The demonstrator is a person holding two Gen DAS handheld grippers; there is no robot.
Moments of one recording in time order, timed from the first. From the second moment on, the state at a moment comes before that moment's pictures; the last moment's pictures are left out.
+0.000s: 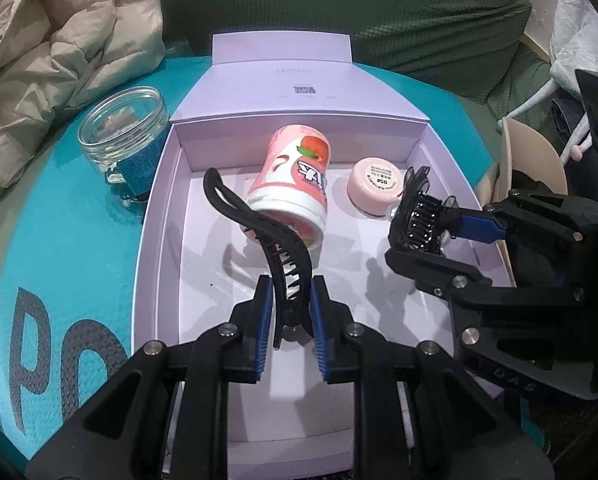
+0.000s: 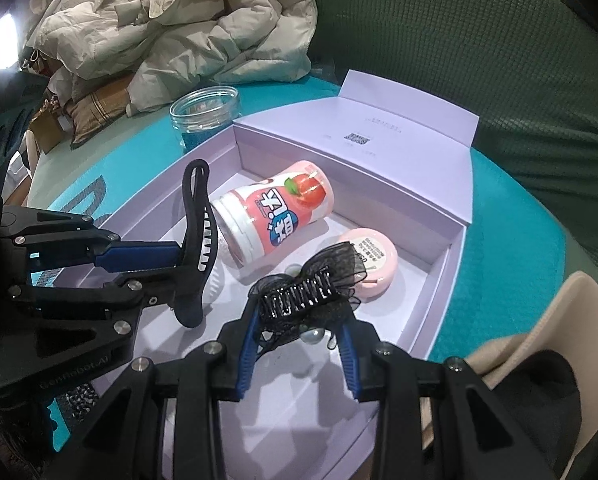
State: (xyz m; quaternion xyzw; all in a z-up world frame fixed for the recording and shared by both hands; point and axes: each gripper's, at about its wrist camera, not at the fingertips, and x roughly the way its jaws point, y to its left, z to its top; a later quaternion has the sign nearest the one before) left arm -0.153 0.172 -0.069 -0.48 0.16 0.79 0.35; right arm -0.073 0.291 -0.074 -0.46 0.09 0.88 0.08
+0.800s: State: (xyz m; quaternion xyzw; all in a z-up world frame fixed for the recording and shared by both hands) left arm -0.177 0.169 -0.093 -0.50 0.16 0.78 0.34; right arm -0.100 0.293 -0.097 -0.50 0.08 0.86 0.08
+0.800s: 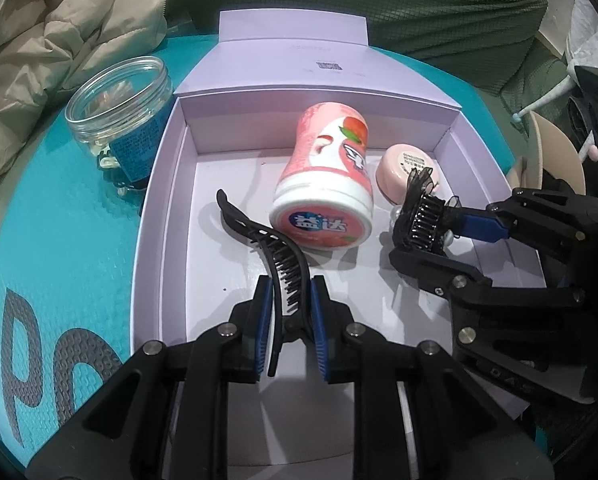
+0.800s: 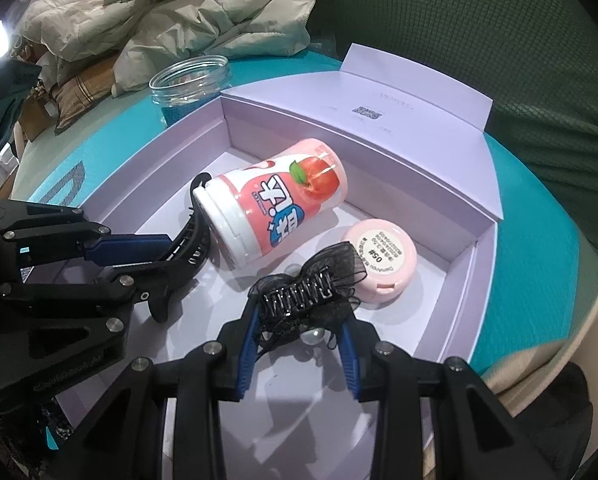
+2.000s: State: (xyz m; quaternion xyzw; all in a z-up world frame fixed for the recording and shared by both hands) left arm -0.170 0.172 -0.099 -0.51 0.18 0.78 0.31; right arm -0.103 0.287 -0.103 -0.52 0.07 0.85 0.07
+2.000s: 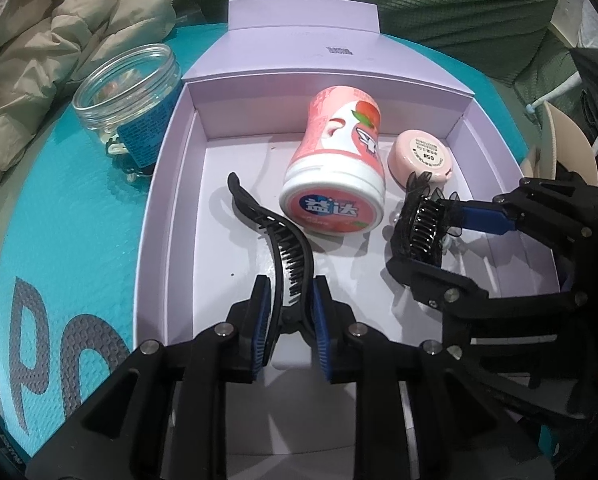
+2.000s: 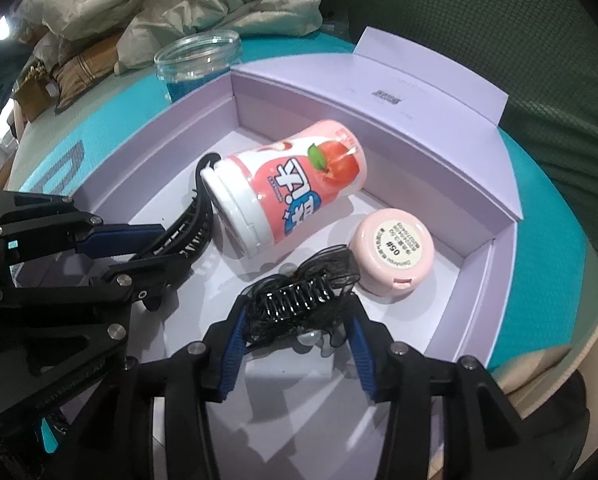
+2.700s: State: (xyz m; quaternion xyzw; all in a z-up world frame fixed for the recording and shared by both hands) left arm -0.157 0.153 -0.044 -0.47 0.16 0.82 0.29; right arm -0.075 0.292 -0.054 -0.47 0.09 0.87 0.13
